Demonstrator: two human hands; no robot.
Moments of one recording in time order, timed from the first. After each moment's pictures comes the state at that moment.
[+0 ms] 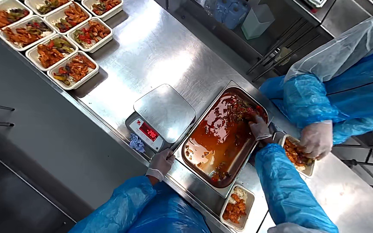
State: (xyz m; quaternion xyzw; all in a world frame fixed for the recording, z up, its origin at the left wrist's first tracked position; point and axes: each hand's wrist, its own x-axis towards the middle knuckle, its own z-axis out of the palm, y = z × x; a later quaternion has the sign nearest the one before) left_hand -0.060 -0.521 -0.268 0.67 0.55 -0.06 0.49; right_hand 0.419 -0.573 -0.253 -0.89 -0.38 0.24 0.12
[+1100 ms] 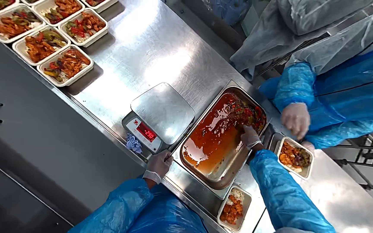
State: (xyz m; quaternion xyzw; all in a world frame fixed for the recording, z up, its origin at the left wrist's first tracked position) left_hand -0.063 -0.518 -0.277 0.68 0.54 -0.07 0.49; right_hand 0.391 -0.580 -0.283 -0.88 -0.38 0.28 -0.08
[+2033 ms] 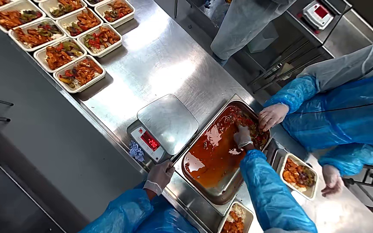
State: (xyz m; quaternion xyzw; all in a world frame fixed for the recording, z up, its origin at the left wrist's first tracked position) left_hand -0.062 -0.513 -0.269 0.66 0.54 -0.10 0.51; right_hand 0.368 -0.503 -0.286 -0.90 -0.36 0.24 -0.02
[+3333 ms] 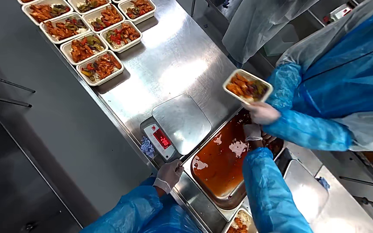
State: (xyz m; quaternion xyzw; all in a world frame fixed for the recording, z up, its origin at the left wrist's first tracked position) left_hand -0.065 -0.512 -0.267 0.65 0.54 -0.11 0.52; right_hand 0.359 -0.446 -0.235 -0.78 -0.54 0.22 0.24
